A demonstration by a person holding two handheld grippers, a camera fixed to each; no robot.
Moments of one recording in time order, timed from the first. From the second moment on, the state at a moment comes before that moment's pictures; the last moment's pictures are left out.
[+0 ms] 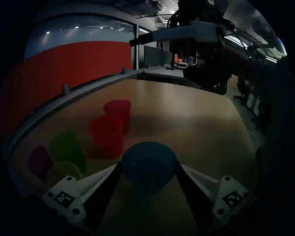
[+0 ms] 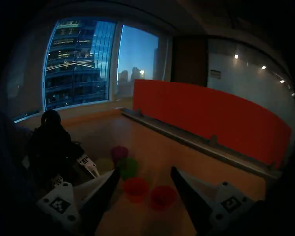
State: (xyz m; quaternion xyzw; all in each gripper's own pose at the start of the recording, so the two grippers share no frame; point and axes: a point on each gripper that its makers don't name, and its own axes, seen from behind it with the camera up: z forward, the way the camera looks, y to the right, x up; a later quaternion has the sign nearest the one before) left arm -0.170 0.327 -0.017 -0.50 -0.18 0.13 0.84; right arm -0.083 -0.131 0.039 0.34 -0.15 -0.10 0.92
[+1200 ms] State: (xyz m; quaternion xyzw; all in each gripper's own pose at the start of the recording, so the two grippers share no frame) left arm -0.159 0.321 -0.026 -0.51 -0.17 0.13 0.83; right arm -0.078 -0.129 0.040 0.33 -0.15 -0.10 0.93
